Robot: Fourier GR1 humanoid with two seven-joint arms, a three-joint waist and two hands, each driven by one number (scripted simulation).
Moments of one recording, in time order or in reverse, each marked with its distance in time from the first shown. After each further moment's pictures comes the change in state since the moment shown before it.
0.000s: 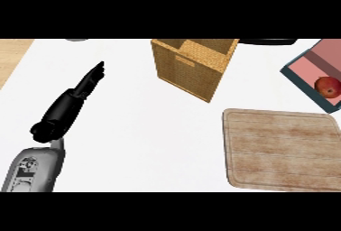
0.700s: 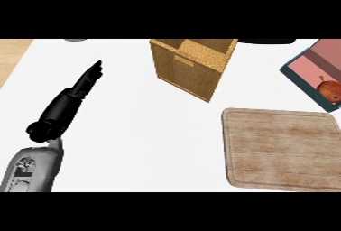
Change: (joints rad) left arm -0.001 0.004 0.012 0.002 0.006 -0.001 -0.007; right arm -0.023 -0.063 -0.516 0.066 -0.504 -0.066 -0.031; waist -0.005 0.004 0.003
